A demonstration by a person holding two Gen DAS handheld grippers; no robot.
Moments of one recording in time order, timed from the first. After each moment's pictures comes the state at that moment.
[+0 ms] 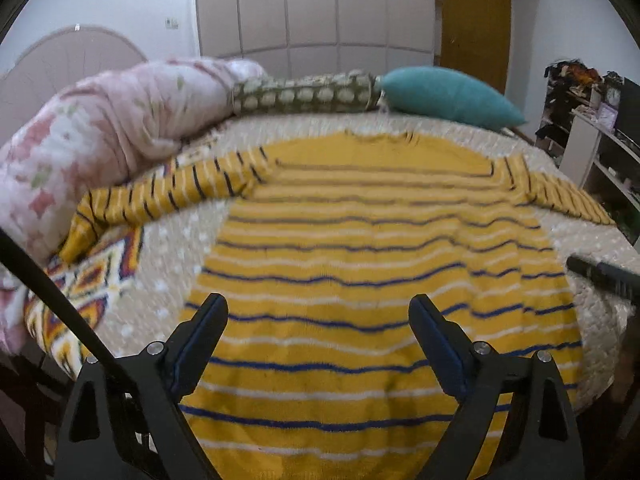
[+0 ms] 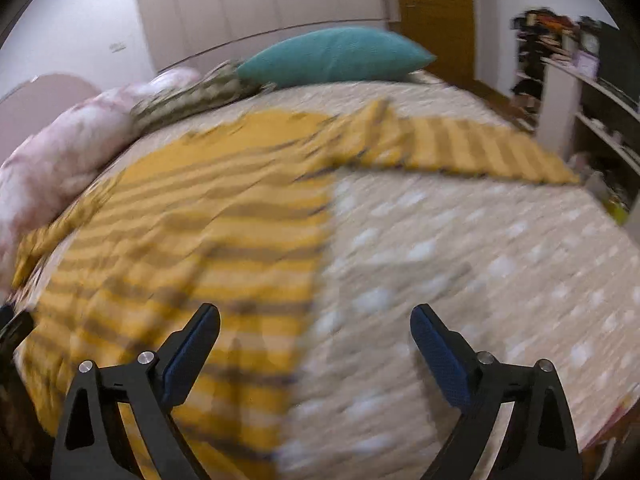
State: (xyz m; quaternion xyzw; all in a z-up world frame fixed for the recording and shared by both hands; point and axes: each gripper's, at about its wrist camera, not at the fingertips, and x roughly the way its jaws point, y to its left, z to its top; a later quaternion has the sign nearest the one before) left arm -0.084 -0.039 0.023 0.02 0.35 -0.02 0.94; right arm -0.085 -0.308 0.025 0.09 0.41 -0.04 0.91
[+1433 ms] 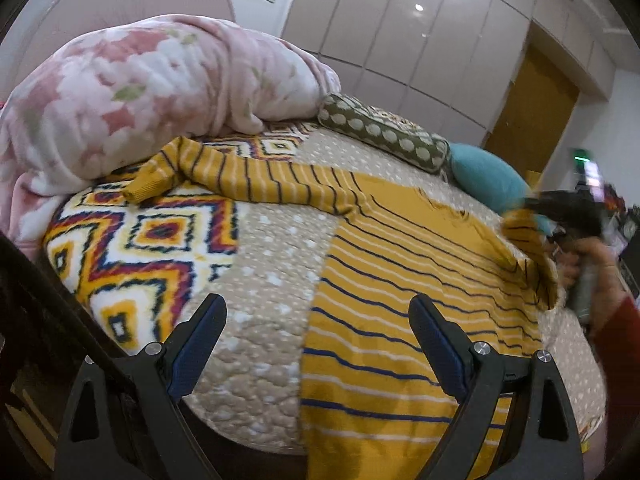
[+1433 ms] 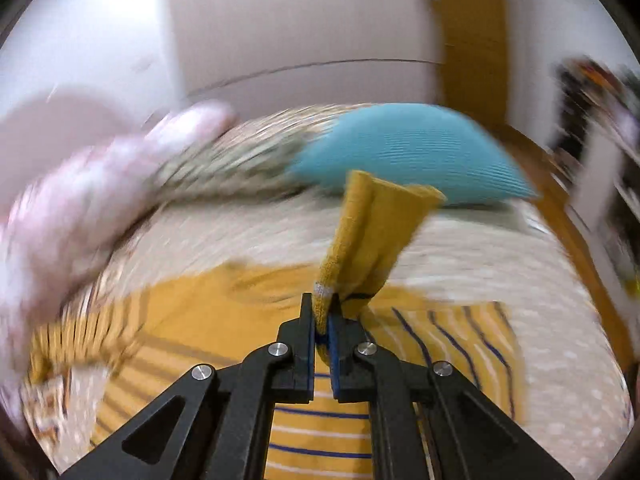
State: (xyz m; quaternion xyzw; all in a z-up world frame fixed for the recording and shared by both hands) left arm -0.120 0.106 0.045 -0.18 0.33 0.05 0.93; right arm 0.166 -0.204 0.110 0.03 0.37 0.04 0.93
